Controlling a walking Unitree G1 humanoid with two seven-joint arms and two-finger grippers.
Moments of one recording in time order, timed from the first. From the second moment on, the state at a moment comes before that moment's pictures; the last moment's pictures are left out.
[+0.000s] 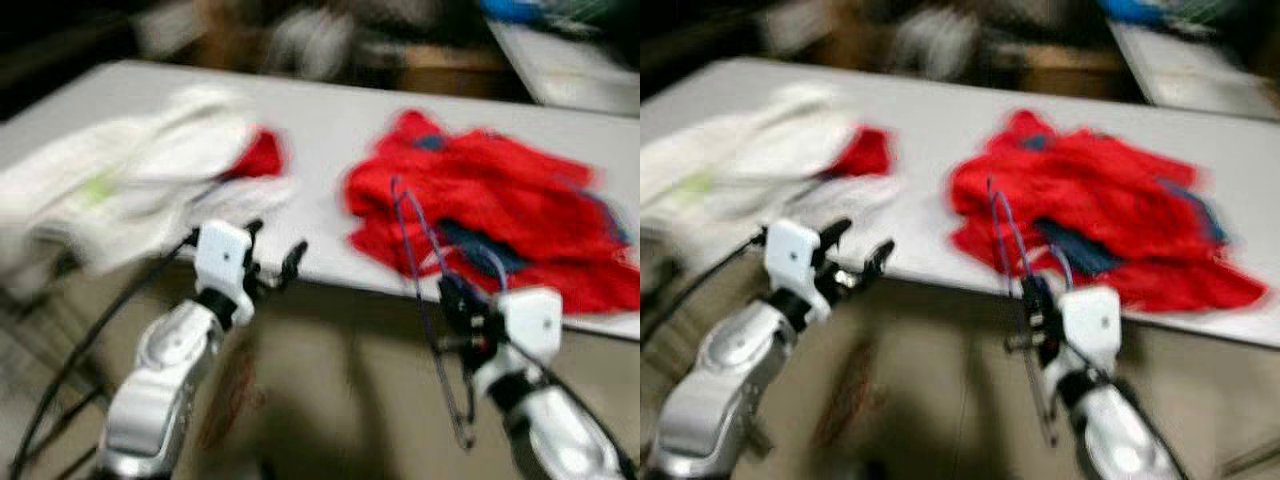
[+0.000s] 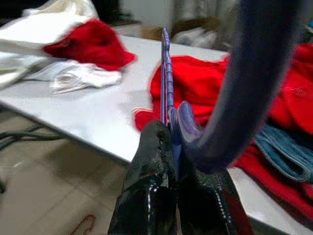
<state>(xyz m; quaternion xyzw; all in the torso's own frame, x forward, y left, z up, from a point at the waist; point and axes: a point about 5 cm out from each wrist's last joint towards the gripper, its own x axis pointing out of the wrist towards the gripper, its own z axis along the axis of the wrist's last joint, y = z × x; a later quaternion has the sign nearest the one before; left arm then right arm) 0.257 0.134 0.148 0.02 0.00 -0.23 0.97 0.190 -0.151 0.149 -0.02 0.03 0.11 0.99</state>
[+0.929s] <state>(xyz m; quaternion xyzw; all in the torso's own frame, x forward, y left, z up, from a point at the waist) 0.275 0.114 0.152 0.03 0.00 -0.31 0.95 0.207 -0.168 0.141 -0.09 0.06 0.22 0.97</state>
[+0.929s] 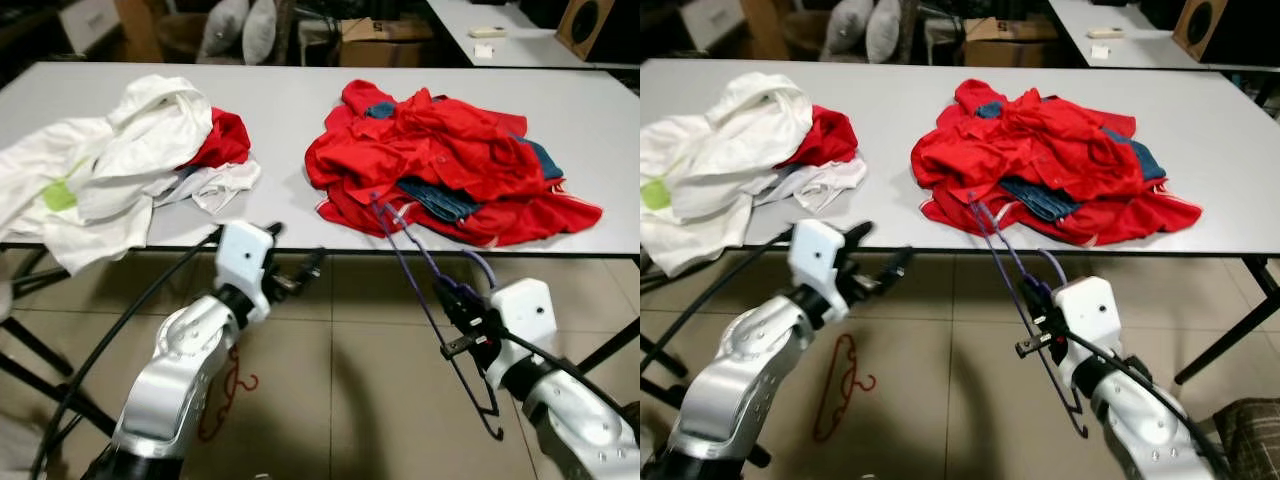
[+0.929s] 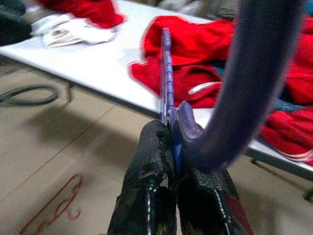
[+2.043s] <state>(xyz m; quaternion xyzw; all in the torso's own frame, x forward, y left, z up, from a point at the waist) 0.308 0.094 0.206 0.24 0.00 -0.66 0.71 0.267 -0.162 0.198 -0.35 -0.01 0.54 0.76</state>
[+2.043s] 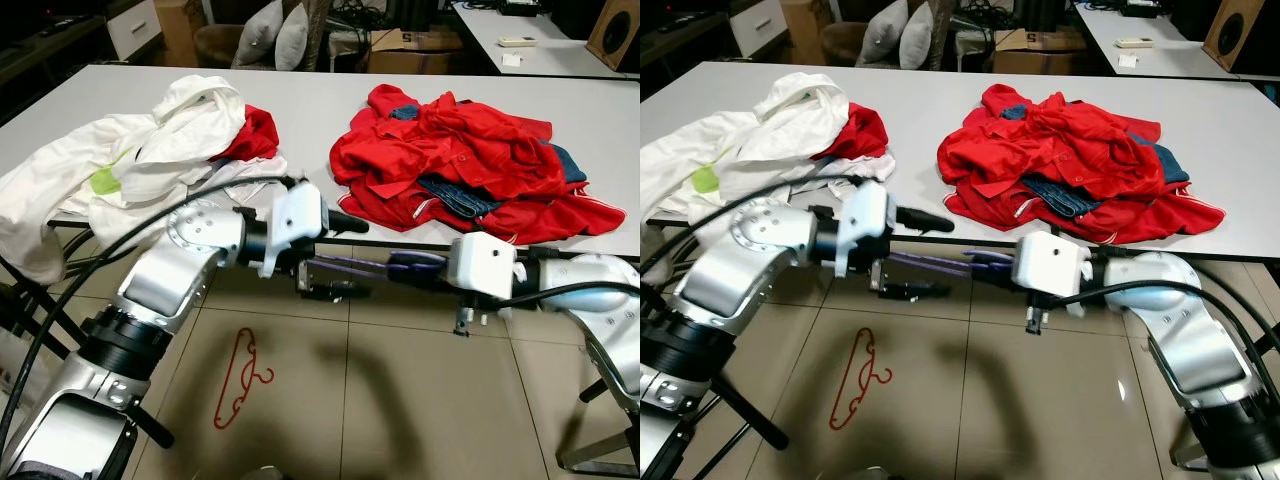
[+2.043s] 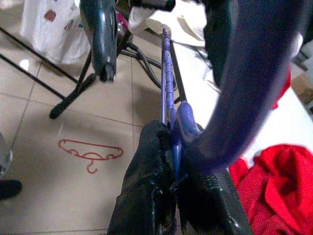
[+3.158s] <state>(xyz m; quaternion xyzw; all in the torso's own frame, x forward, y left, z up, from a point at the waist) 0.325 0.081 0.214 0.34 -0.03 -0.62 0.71 0.279 -0.156 0.212 -0.43 -0.05 0.52 0.74</state>
